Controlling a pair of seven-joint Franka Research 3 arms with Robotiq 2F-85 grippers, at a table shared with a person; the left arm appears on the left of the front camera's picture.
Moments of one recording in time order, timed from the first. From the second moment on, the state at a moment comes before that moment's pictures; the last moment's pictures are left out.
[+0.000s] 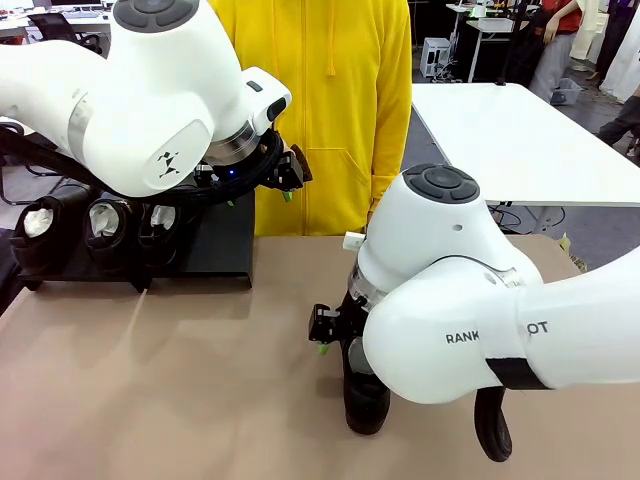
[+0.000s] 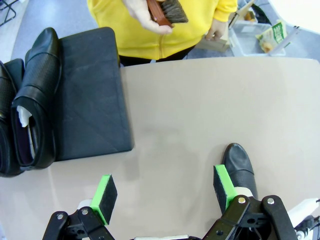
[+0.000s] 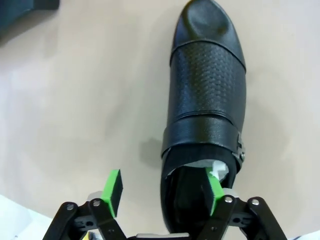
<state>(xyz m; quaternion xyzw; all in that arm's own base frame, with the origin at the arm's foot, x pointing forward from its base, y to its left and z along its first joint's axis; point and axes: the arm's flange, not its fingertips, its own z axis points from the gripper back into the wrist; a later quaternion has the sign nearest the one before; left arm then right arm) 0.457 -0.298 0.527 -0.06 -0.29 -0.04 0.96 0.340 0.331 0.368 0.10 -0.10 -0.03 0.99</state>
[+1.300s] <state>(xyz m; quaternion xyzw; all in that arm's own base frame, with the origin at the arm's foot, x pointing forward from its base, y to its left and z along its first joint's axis) 0.457 -0.298 0.527 -0.06 -0.29 -0.04 0.95 0.331 0.323 0.376 0.12 -0.09 -0.02 0.99</state>
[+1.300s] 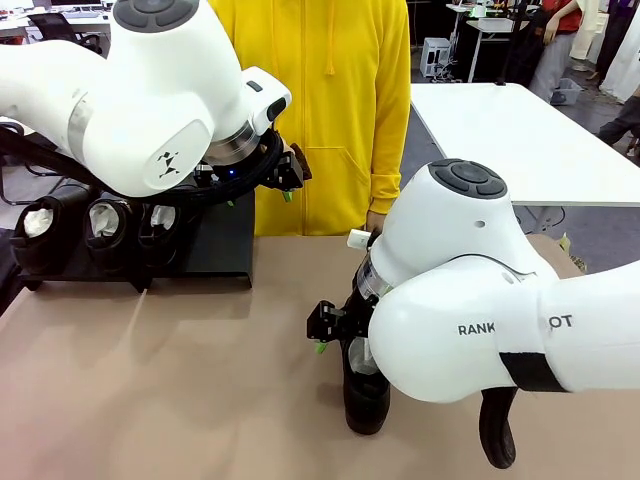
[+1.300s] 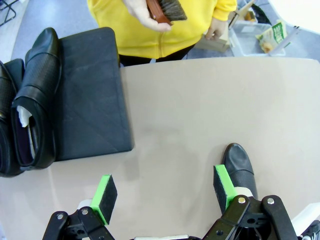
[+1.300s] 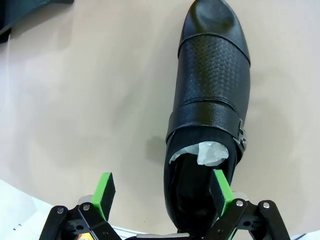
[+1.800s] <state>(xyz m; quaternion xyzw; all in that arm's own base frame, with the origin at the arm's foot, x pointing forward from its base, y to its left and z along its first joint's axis) 0.441 -0.316 0.516 -0.09 -0.28 -0.03 0.96 0.346 0.175 0.476 0.08 -0.21 -0.18 0.96</state>
